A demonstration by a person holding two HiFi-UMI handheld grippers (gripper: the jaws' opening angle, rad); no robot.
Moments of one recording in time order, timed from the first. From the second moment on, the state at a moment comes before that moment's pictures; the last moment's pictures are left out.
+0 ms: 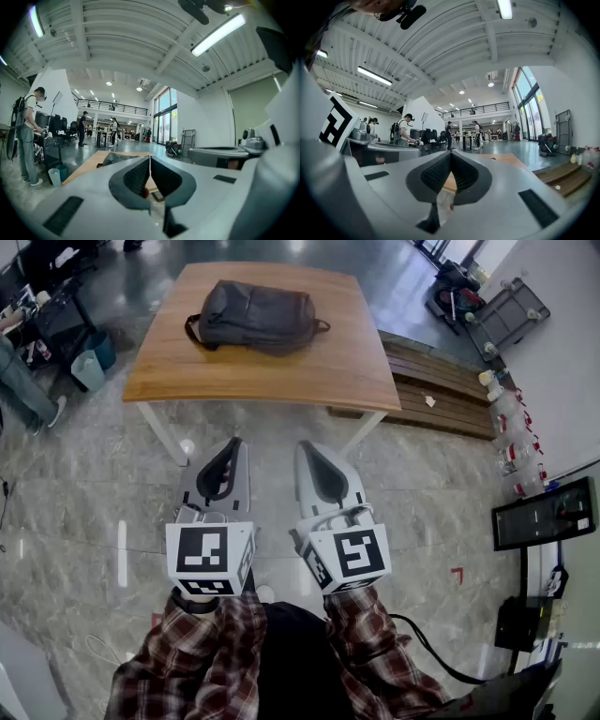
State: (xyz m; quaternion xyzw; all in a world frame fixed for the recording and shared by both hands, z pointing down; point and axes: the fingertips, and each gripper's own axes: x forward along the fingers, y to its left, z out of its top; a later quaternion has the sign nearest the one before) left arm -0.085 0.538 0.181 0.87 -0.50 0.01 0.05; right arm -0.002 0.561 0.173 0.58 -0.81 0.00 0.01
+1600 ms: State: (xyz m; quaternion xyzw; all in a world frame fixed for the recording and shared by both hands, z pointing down) left arm -0.026 -0.012 0.262 0.86 -0.50 0.11 0.09; right arm 0.067 0.025 0.264 0.55 -0.82 0.09 0.09
